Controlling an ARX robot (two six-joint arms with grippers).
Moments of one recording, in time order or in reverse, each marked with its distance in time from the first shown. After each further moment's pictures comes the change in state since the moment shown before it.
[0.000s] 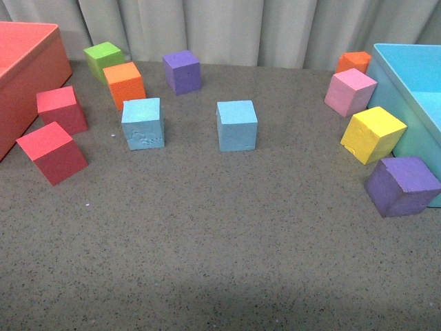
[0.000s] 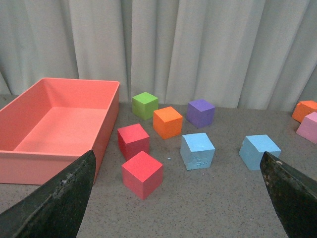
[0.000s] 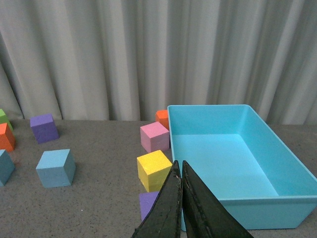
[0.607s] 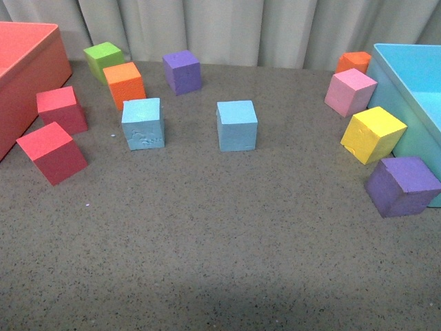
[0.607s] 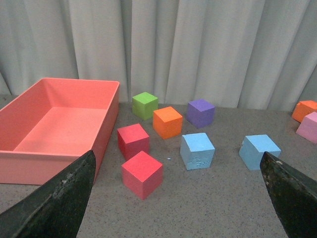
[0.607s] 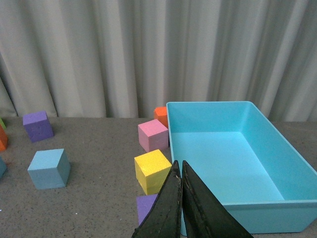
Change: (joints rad) left arm 0.000 0.000 0.000 0.000 0.000 0.000; right arm 0.000 0.311 0.001 0.296 0.000 0.000
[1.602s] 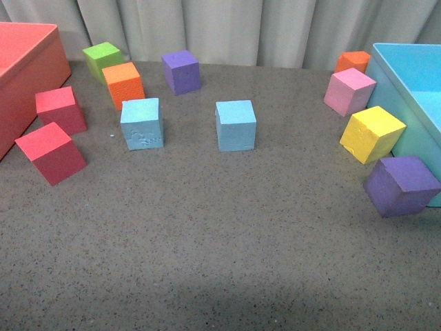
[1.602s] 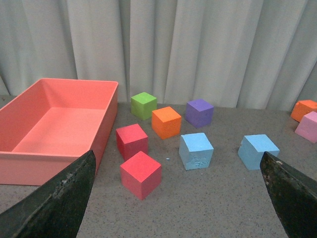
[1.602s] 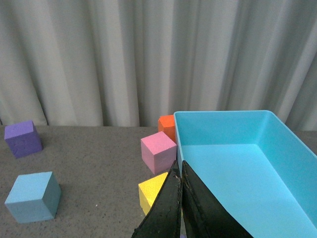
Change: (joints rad) left arm 0.000 0.000 0.000 0.000 0.000 0.000; right arm 0.132 0.787 0.216 0.563 0.137 0.000
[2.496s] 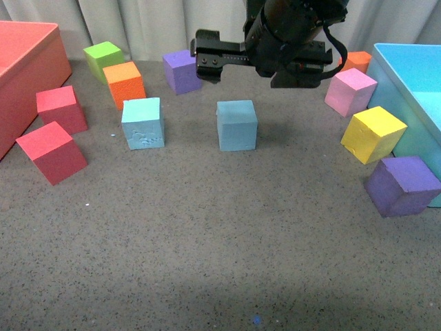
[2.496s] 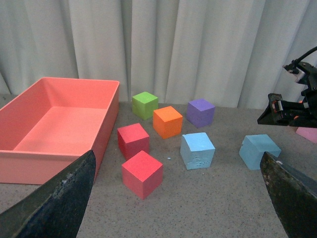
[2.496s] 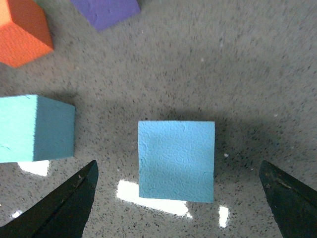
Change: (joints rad) left arm 0.000 0.000 0.000 0.000 0.000 0.000; right arm 0.305 0.879 1.388 -1.336 -0.110 0.298
